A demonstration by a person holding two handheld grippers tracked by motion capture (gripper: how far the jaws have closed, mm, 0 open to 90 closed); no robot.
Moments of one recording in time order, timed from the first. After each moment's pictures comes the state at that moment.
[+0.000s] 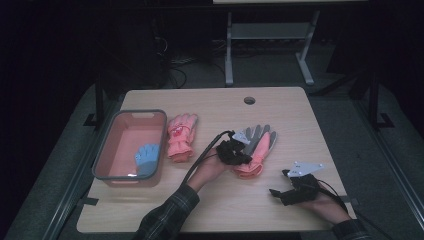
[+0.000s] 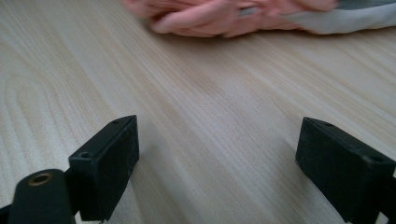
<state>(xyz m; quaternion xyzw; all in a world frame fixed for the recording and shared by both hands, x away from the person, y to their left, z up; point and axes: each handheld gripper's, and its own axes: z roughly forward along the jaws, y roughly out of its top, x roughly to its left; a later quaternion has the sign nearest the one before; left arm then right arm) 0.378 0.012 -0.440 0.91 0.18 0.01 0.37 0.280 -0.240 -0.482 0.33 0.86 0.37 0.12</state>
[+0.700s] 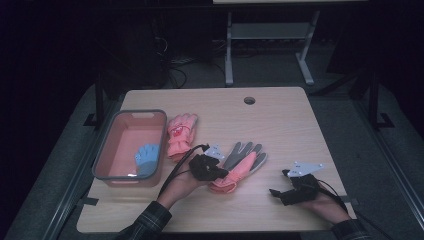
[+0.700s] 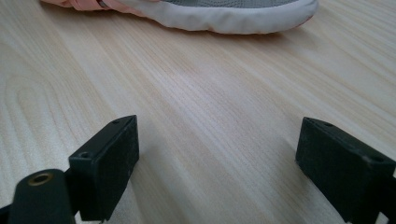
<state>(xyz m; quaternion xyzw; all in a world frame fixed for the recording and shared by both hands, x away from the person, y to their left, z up) 0.331 0.083 -0.428 0.91 0.20 0.01 0.35 0.280 -0.240 -0.482 0.33 0.86 0.37 0.12</state>
